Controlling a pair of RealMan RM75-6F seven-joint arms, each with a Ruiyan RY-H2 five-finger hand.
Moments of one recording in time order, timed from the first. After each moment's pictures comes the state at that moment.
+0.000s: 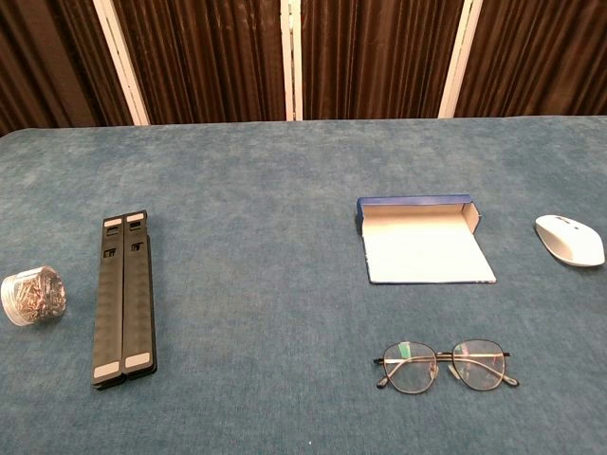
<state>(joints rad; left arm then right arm) 0.05 -0.99 -0.01 -1.73 1.61 1.67 0.02 0.09 -1.14 0.06 -1.67 -1.66 1.58 -0.10</state>
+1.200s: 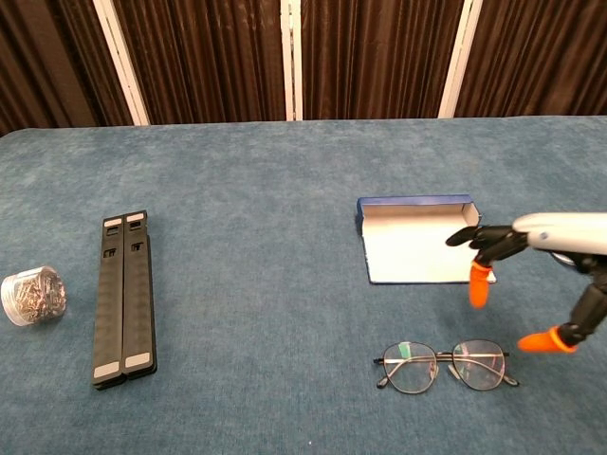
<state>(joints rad) -0.03 -1.02 -0.06 -1.75 1.46 1.53 0.13 0.56 -1.21 0.07 -1.77 -1.36 0.74 -0.01</state>
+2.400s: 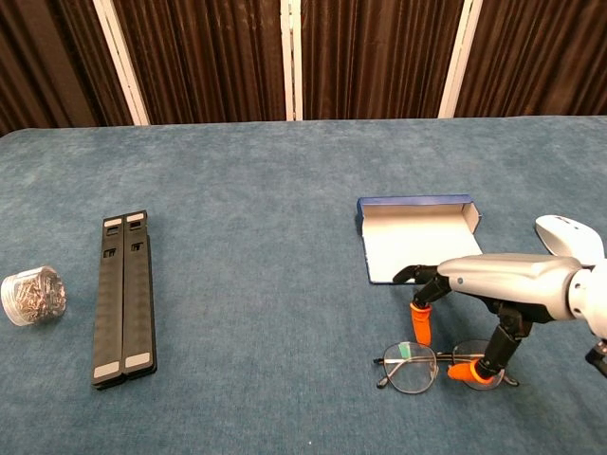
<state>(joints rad) -0.05 -1.02 -0.07 -1.75 1.43 1.49 0.13 0.68 -1.43 0.03 -1.71 -1.07 0.77 -0.31</state>
